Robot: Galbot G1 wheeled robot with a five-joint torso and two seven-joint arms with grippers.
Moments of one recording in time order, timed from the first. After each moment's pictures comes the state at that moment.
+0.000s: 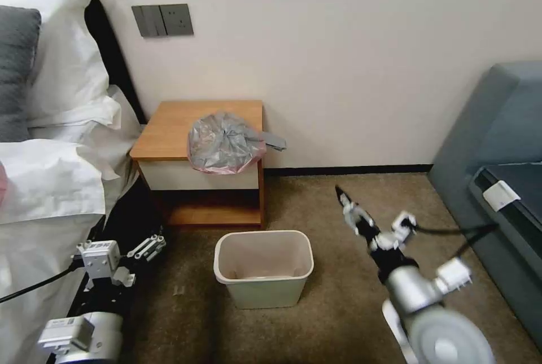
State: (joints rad) left arm 1.92 -1.46 -0.77 -2.44 -0.18 -0.03 -0.05; right arm -1.40 1.41 0.46 2.24 1.52 -0.25 0.31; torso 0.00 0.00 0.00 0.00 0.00
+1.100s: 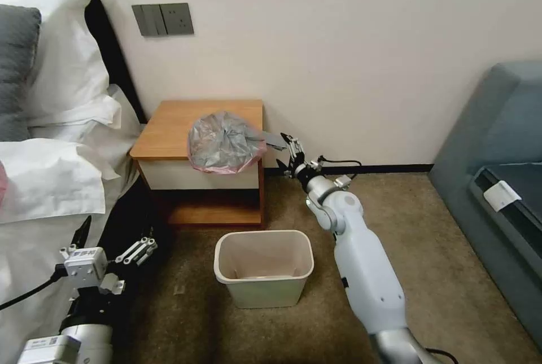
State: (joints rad) left arm 1.95 -1.52 -0.79 -2.46 -0.16 -0.08 -0.03; right arm -0.72 1.61 0.36 1.31 1.73 -0.33 0.14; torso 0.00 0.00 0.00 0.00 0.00
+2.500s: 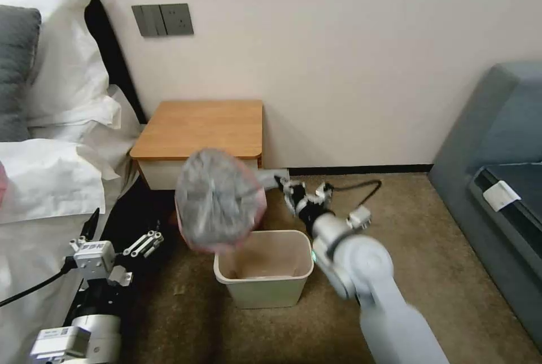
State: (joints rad) left arm 1.89 -1.52 -0.77 -2.43 -0.16 -0.10 0.00; right arm -1.26 1.40 0.14 2.14 1.60 -0.15 0.55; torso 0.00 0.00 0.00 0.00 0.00
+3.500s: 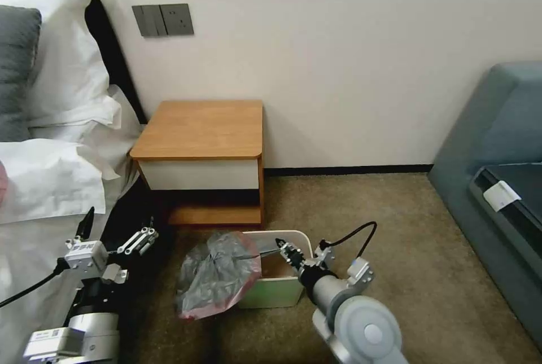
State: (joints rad) left arm 1.86 -1.52 -0.77 -2.39 -0.23 -0.14 0.00; right arm -1.36 1.28 0.09 2.20 1.44 -0.20 0.85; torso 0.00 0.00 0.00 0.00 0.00
